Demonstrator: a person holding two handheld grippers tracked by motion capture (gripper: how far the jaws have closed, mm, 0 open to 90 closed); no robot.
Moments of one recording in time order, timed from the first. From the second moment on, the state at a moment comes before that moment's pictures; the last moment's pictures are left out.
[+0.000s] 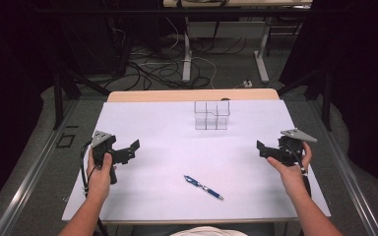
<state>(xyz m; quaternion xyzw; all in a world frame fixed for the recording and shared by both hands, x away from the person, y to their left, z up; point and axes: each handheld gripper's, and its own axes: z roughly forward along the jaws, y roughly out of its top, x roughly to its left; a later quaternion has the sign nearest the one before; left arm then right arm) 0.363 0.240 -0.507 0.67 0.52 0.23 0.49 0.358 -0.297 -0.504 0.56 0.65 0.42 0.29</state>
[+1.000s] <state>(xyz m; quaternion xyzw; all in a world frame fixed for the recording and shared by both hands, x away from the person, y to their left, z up) 0.360 0.240 -0.507 0.68 0.51 0.23 0.48 0.396 -0.258 -0.483 0.52 0.70 0.42 0.25</state>
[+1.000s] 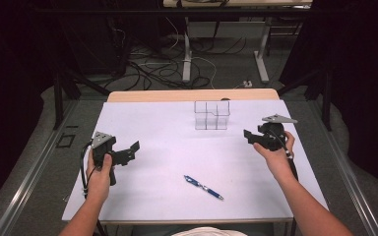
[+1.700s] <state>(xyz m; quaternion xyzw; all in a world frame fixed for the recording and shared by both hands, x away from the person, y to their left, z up) 0.361 0.241 -0.508 0.68 0.51 0.22 0.48 0.448 -0.223 -0.435 0.52 0.72 0.38 0.25</state>
